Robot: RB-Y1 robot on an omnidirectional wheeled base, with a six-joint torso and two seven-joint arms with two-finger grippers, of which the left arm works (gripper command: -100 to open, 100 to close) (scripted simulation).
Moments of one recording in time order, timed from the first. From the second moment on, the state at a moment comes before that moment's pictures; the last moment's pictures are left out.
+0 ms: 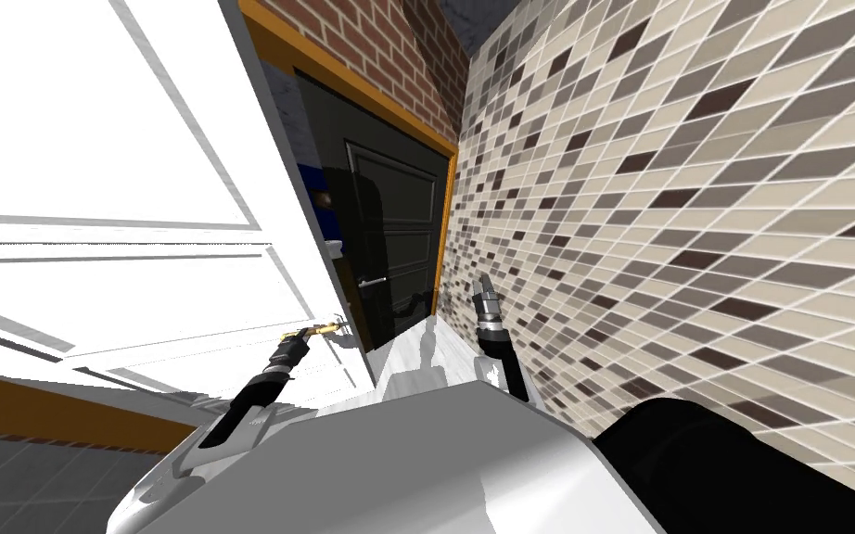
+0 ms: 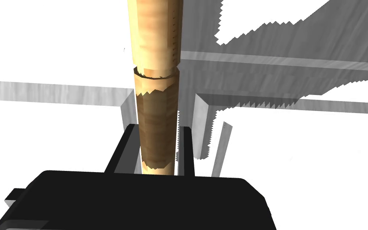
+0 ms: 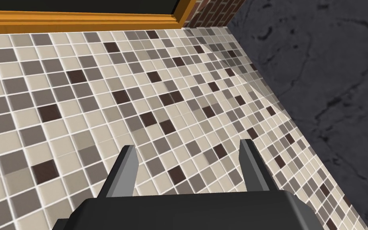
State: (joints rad) arm 0.15 0.51 0.06 -1.19 0.14 -0.46 0.38
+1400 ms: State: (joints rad) arm 0.27 0.64 -0.02 -1.23 0.13 -0.62 0.50
